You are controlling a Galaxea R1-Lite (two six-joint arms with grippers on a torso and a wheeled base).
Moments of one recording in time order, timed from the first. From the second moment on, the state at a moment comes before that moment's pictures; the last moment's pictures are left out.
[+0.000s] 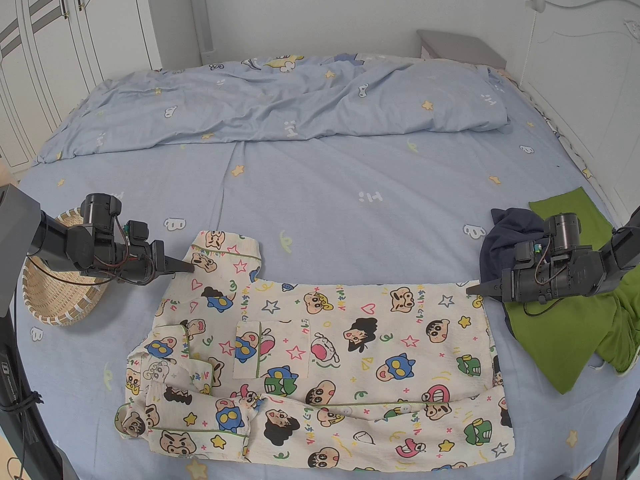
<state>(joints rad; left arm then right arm) 0.12 2.16 -1.31 -0.07 -0.80 -0.13 -0.01 2.06 -0.98 -0.27 0.75 0.00</state>
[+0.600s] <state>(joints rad) 0.12 2.14 -1.30 -0.06 -0.80 -0.14 -0.01 2.05 -0.98 -0.28 0.76 0.00</state>
